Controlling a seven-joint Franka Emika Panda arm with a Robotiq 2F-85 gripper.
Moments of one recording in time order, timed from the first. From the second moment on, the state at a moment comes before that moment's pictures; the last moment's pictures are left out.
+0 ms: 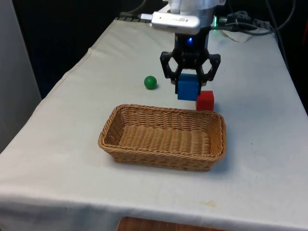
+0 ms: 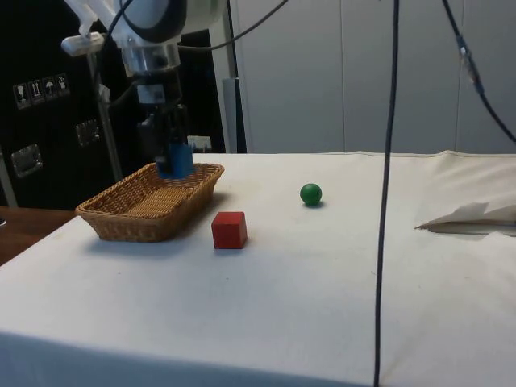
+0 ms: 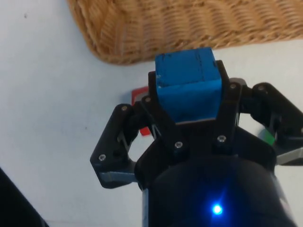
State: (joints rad) arm 0.29 0.56 -0.34 -1.70 0.18 2.23 -0.12
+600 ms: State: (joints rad) arm 0.28 0.76 -0.35 -1.48 0.25 2.23 -0.14
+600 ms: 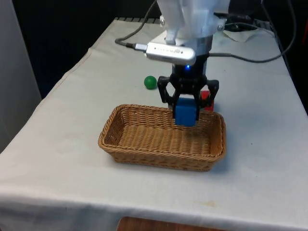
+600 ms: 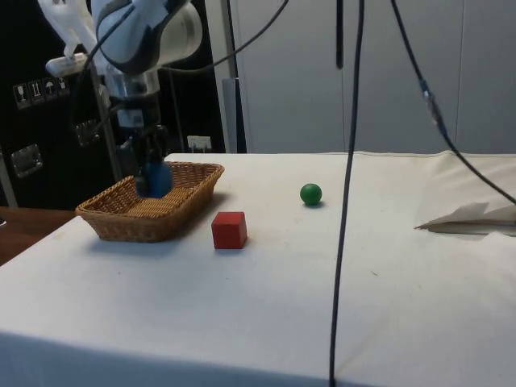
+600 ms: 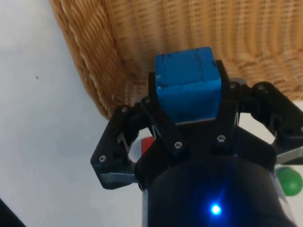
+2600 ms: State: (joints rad) arm 0.28 0.74 -0.40 -1.51 0.29 2.22 -0.21
